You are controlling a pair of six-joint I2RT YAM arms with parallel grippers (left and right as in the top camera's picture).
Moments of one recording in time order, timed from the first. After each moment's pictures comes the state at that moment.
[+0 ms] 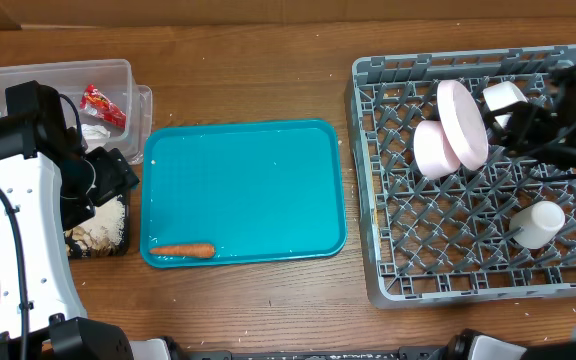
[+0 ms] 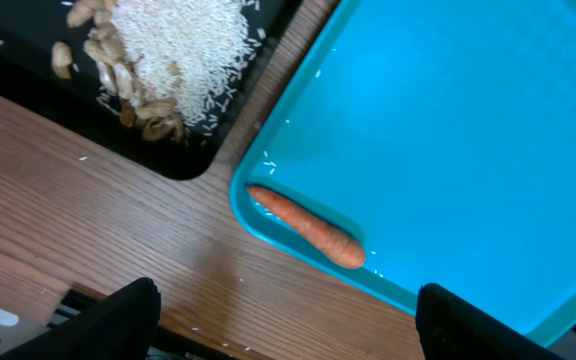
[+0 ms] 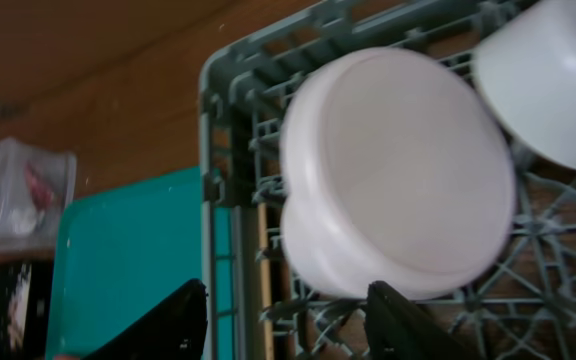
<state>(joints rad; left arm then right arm) 0.31 1.55 1.53 -1.47 0.06 -0.33 -0.34 1.42 1.40 -0.98 -0.60 0.02</state>
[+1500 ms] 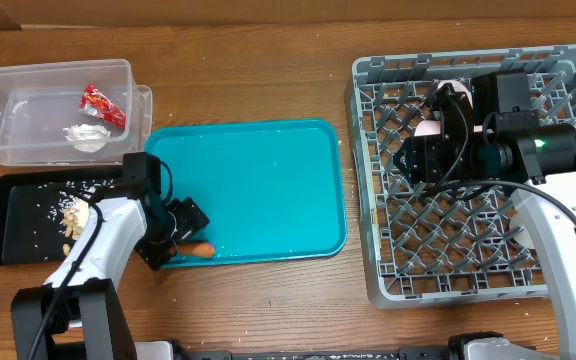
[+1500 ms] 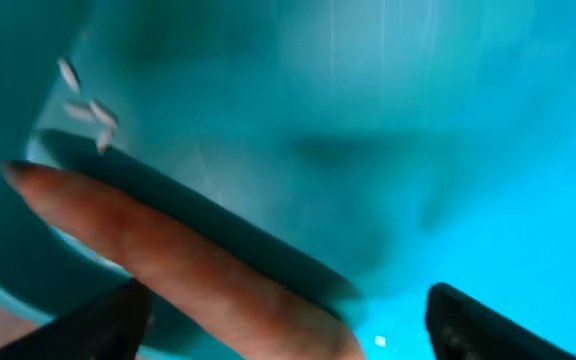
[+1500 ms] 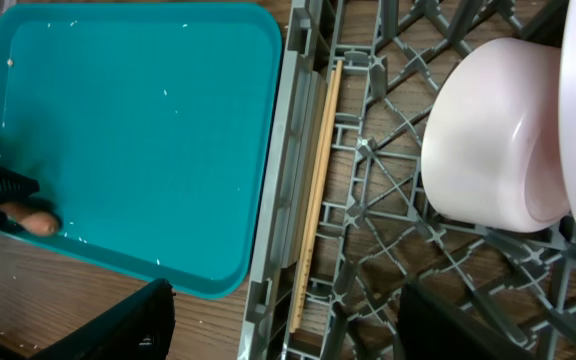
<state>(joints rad) 0.09 1.54 0.82 -0.81 0.14 -0.65 0.11 1.40 1.40 -1.14 -0.32 0.02</state>
